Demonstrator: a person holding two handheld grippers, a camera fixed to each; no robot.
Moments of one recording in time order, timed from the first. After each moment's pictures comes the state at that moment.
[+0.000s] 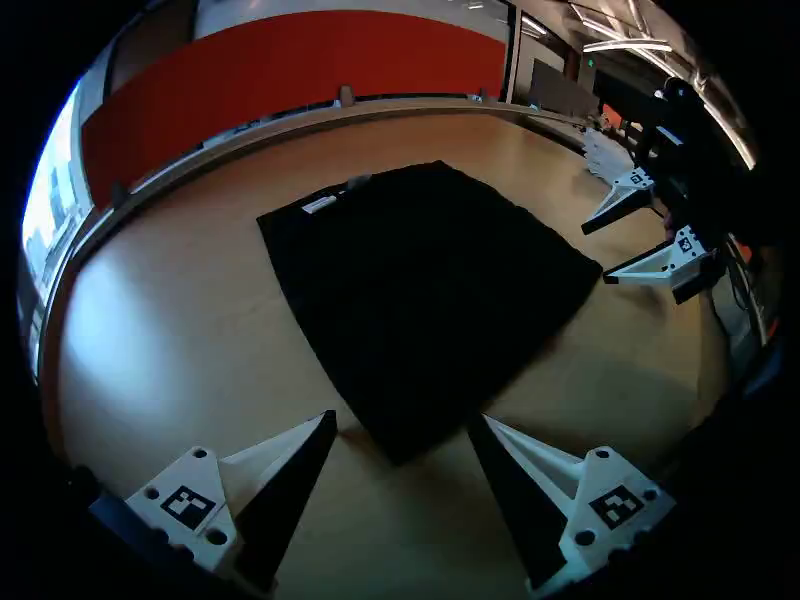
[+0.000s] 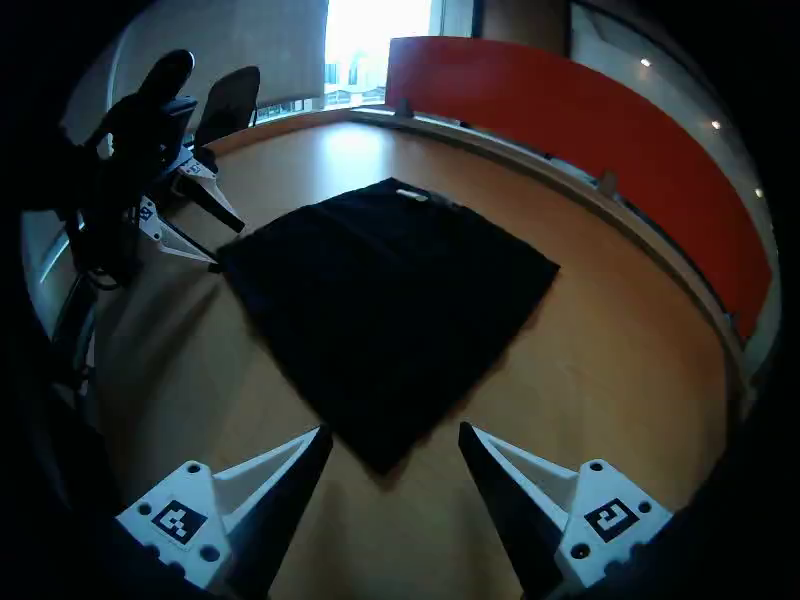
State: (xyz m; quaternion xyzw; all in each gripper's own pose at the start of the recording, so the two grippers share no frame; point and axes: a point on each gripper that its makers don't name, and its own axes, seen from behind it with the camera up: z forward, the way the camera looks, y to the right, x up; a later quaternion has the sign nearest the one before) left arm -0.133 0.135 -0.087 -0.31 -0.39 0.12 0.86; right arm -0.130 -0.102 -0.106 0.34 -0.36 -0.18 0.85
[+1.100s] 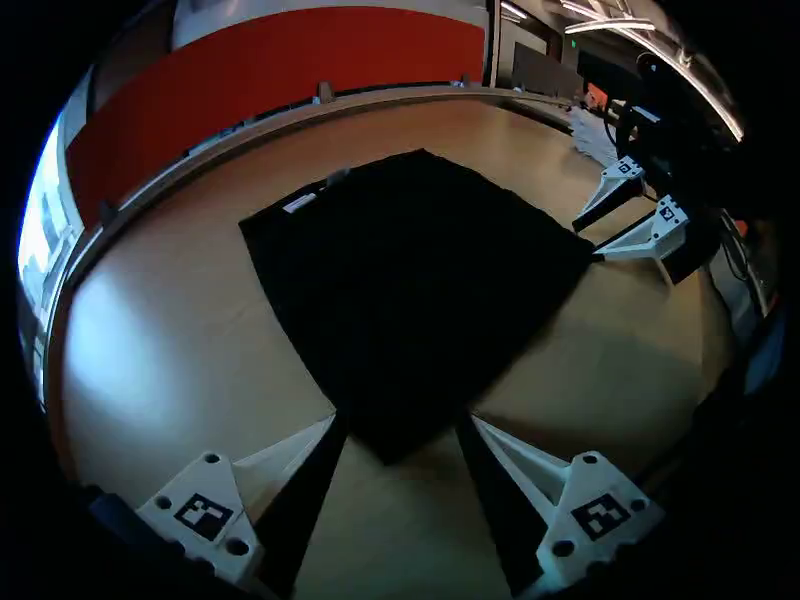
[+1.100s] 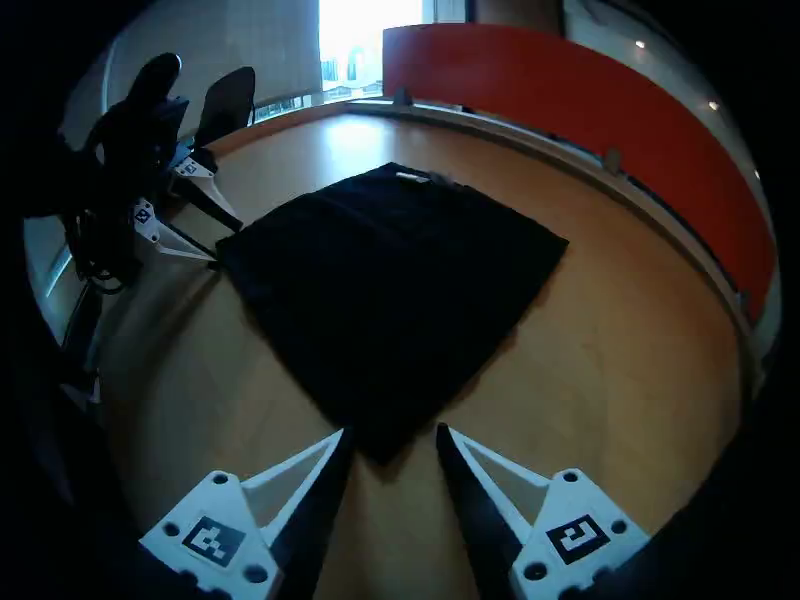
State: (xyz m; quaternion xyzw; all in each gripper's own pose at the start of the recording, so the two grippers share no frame) left arm -0.139 0.144 -0.092 -0.33 -0.39 0.15 0.85; right arm -0.143 -0.098 -0.109 0.35 -0.39 -0.16 0.84
